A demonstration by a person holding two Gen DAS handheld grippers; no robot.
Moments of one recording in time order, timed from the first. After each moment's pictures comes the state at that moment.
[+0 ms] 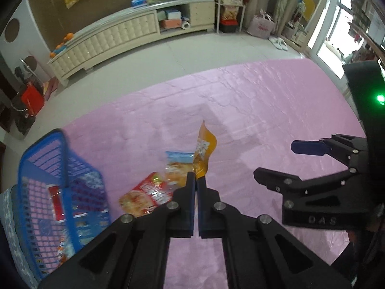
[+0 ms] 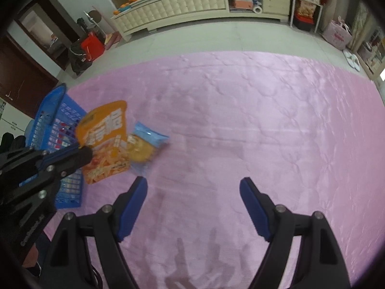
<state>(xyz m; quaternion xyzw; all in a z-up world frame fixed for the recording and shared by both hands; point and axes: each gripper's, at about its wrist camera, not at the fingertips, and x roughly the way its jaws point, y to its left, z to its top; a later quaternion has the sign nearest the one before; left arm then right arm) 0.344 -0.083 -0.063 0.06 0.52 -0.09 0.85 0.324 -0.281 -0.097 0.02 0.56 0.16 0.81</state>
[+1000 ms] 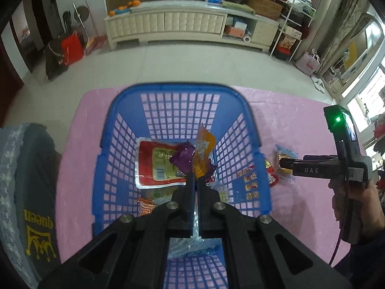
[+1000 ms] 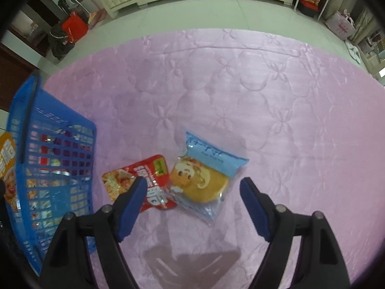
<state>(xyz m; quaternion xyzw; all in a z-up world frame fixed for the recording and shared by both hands) 0.311 0.132 -0.067 -0.07 0.52 0.01 0.85 0.386 -0.146 -0.152 -0.01 0.63 0.09 0.77</state>
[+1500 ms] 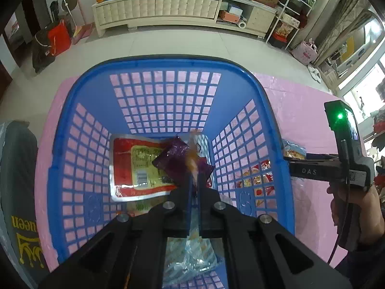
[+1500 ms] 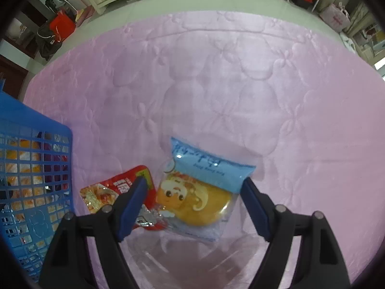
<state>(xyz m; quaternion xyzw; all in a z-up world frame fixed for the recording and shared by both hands) 0.347 0.128 -0.112 -0.07 0.55 -0.02 0.83 0.411 -0.135 -0.184 -0.01 0.64 0.07 0.76</state>
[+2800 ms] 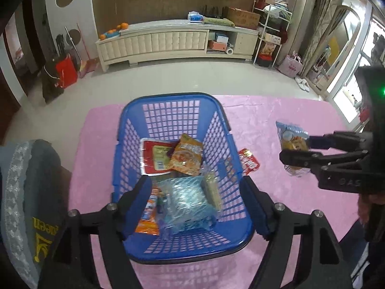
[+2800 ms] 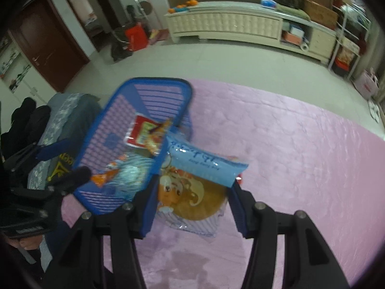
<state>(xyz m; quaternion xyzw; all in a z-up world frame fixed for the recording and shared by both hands) 0.226 0.126 -0.016 -0.02 0.47 -0.02 0.88 0.278 -0.078 -0.038 -0.05 0.51 0.24 0.82</state>
